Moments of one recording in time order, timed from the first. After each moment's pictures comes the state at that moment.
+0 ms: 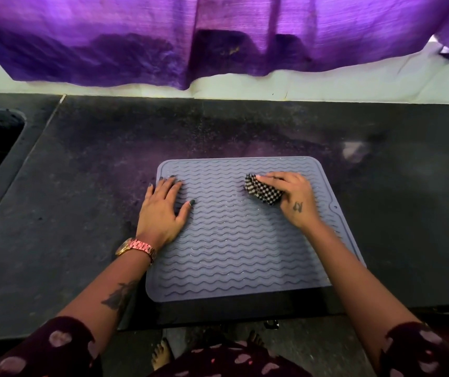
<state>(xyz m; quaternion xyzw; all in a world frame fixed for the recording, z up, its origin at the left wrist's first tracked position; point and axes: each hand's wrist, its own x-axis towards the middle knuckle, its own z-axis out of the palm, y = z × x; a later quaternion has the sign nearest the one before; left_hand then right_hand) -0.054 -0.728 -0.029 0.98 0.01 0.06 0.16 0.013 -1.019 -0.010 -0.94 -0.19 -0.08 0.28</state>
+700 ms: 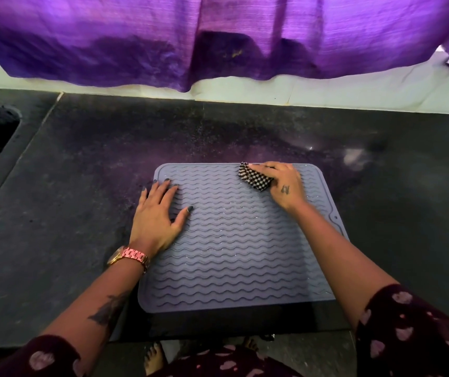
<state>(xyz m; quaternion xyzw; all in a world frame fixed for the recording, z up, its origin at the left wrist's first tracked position) -0.052 -0.726 -0.033 0.98 0.03 0.07 0.16 0.070 -1.001 -0.016 -0.95 -0.17 -0.07 0.26</state>
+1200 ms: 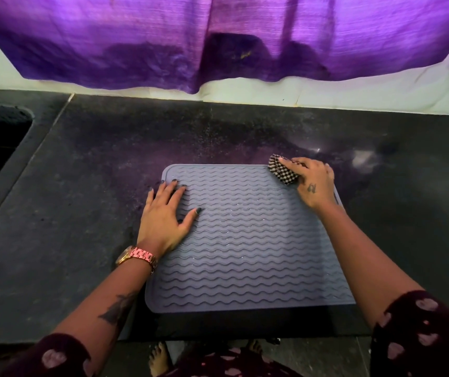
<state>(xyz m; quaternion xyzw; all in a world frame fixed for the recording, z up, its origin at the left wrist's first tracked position) -0.052 -0.725 -0.037 0.98 0.04 0.08 0.16 0.086 -1.043 -0.015 -0.98 -0.13 -0.08 0.14</state>
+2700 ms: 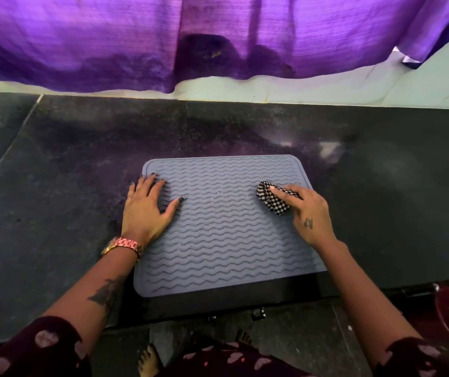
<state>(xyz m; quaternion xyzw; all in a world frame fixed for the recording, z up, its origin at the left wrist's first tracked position) -0.056 -0.727 -0.025 0.98 0.03 0.09 0.19 -0.030 -1.078 -0.014 -0.97 -0.14 -0.10 0.14</state>
